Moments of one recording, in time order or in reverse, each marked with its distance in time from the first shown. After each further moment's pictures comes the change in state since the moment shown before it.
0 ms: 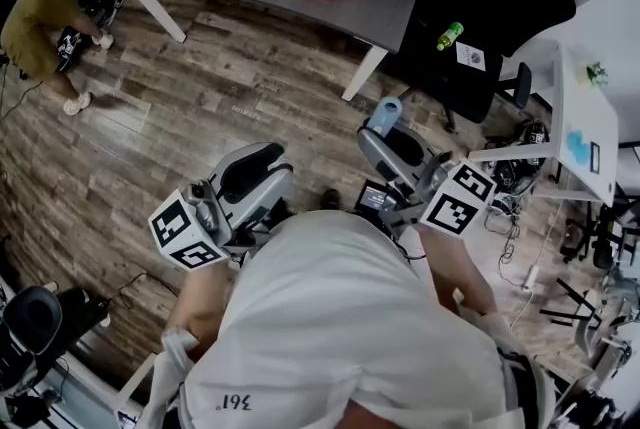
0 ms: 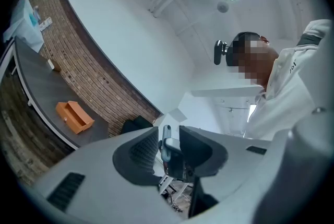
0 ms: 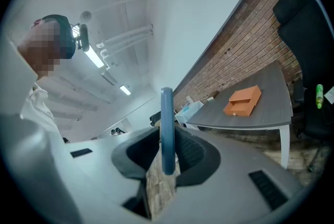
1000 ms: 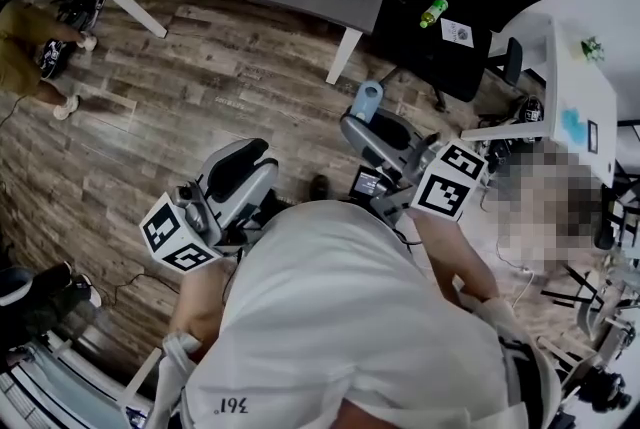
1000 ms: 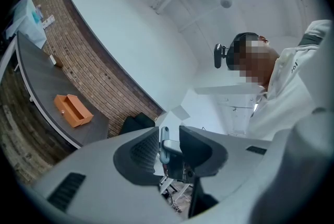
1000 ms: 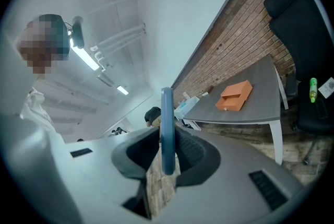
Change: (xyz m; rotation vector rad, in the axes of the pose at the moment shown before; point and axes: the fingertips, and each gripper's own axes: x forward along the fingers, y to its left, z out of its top) left arm 0.047 -0.003 -0.030 -0.020 0.016 0.041; right arm -0.034 -0.045 0.006 0.071 0.044 -0.009
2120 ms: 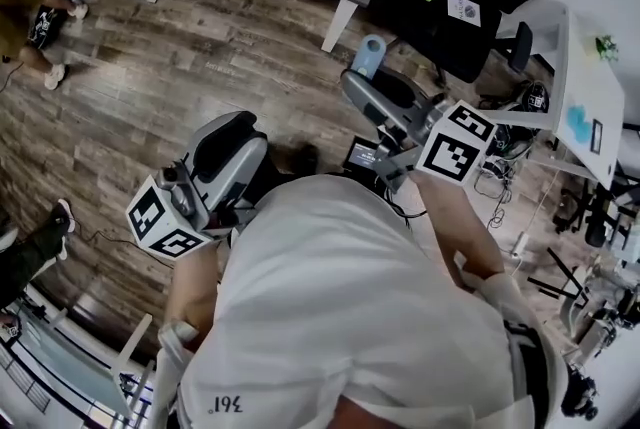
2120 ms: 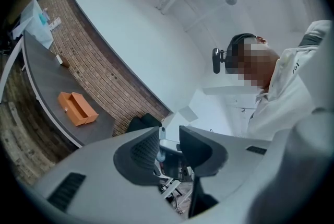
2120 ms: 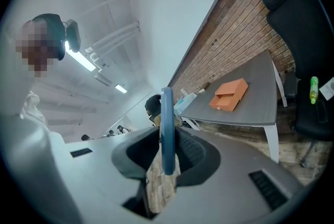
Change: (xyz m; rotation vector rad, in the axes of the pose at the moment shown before) left arm 0.035 0.019 -0.008 -0.023 -0.022 0.075; right arm 0.002 -0.058 0.024 0.035 0.052 -0.002
